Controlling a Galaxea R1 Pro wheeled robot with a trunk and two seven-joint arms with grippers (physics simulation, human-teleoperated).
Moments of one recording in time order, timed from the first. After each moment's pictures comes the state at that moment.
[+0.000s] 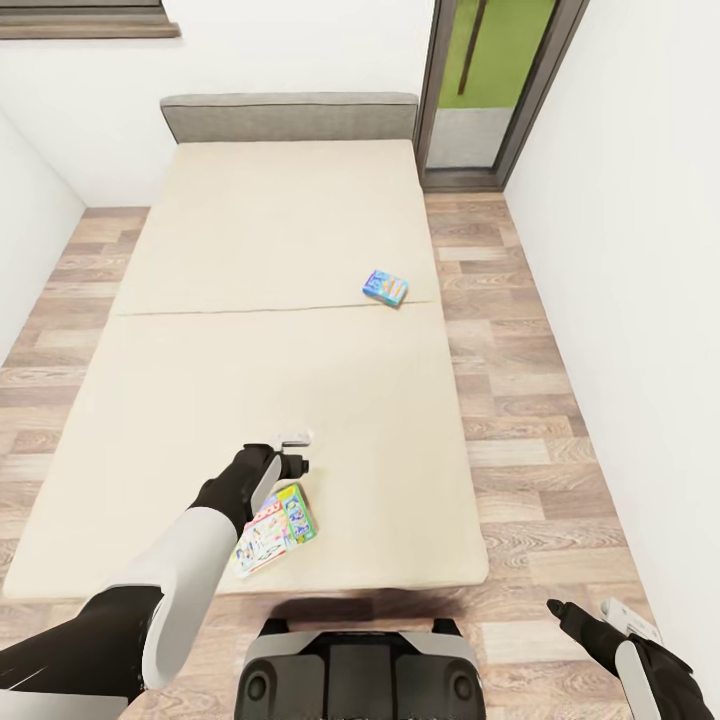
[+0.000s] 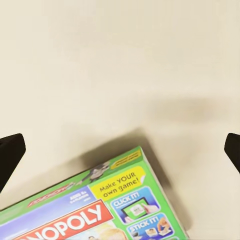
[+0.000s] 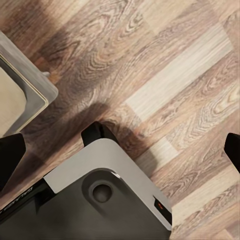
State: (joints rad) left arm -1.00 -0.14 0.06 -0.48 -0.05 0.58 0.11; right arm -0.30 -0.08 -0.52 -0.97 -0.27 0.55 0.02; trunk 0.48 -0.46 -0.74
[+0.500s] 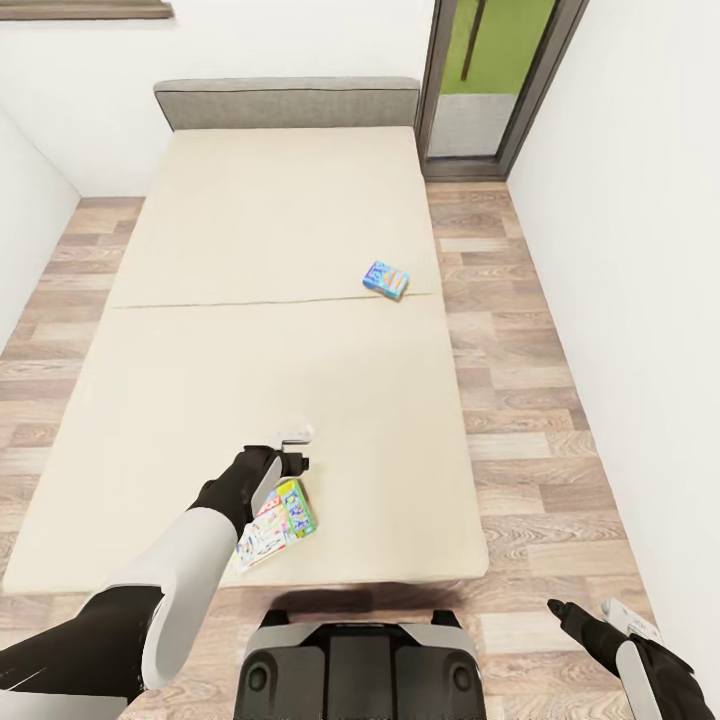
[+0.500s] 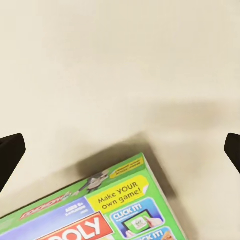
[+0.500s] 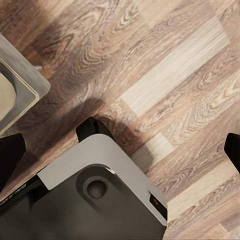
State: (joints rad) left arm -1.00 -0.14 0.06 -0.47 -0.06 0.53 0.11; right arm -0.30 -0.09 -0.52 -0.97 -0.27 0.55 0.02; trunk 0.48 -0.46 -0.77
